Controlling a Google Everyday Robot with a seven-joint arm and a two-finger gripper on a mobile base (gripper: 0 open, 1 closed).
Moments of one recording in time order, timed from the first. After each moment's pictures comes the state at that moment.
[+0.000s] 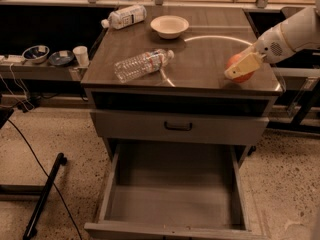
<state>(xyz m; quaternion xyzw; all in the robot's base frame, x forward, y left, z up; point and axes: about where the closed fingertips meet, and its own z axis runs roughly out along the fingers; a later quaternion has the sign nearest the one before) 0.661 -0.241 0.865 -0.43 0.83 0.19 0.31</state>
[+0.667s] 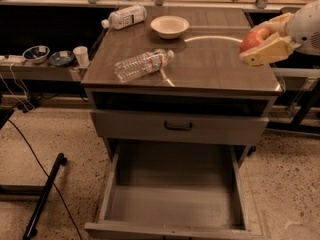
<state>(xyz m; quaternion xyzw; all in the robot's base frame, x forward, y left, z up) 0.582 -0.224 0.976 -0.48 0.74 0.14 0.45</state>
